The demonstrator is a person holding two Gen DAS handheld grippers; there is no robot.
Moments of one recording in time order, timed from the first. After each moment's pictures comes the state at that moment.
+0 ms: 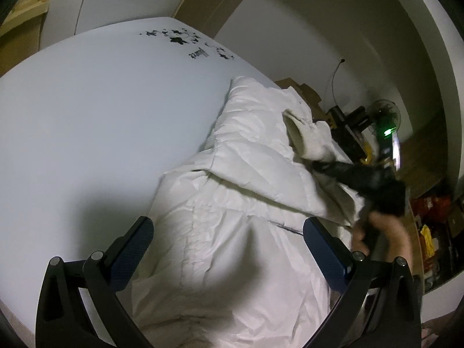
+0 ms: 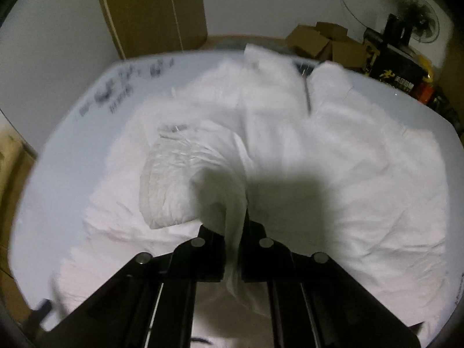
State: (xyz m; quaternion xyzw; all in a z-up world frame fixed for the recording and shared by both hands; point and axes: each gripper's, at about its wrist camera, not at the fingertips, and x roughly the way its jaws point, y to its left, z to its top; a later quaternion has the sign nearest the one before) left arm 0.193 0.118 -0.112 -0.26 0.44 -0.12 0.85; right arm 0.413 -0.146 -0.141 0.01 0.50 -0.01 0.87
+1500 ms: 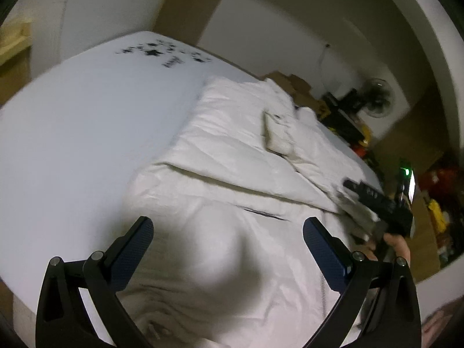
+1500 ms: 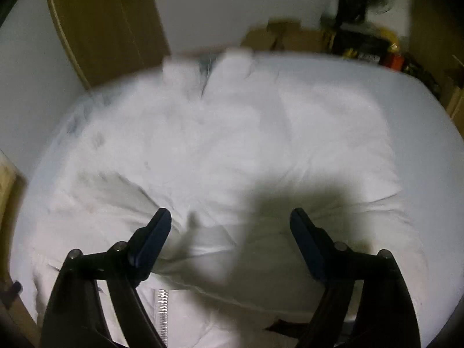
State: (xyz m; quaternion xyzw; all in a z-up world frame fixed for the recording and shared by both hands) left arm 0.174 0.079 -0.079 -0.20 0.43 -0.13 0.87; right arm 0.356 -0.288 -0.152 0.09 0.44 -0.11 0.89
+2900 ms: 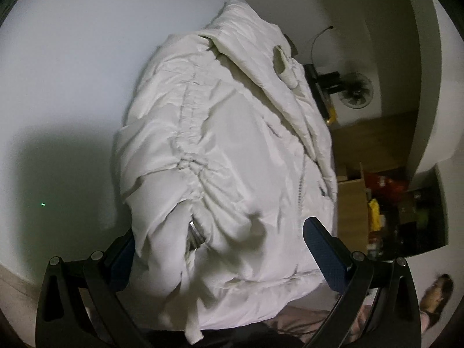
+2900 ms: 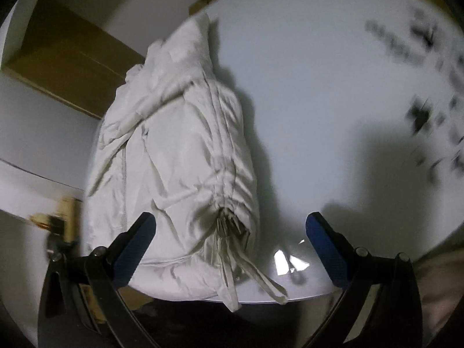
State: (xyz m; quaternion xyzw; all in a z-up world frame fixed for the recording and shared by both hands) left arm 0.133 0.116 -0.161 -0.36 0.54 -0.25 0.72; right arm 0.078 -0.451 -0.189 0.39 0.48 -0.02 0.79
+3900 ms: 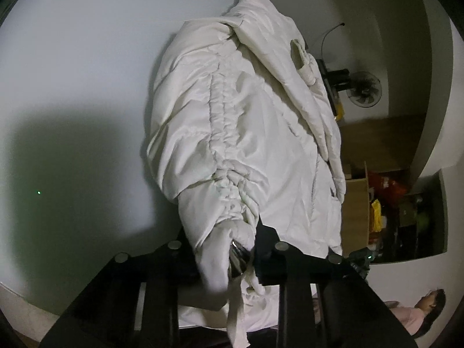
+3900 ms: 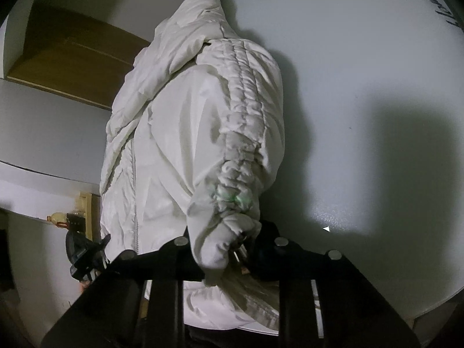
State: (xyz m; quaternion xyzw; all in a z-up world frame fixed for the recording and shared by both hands) left arm 0.146 0.108 -0.177 -0.34 0.57 -0.23 0.71; right arm 0.108 -0.423 -0.214 0.42 0.48 0.02 0.77
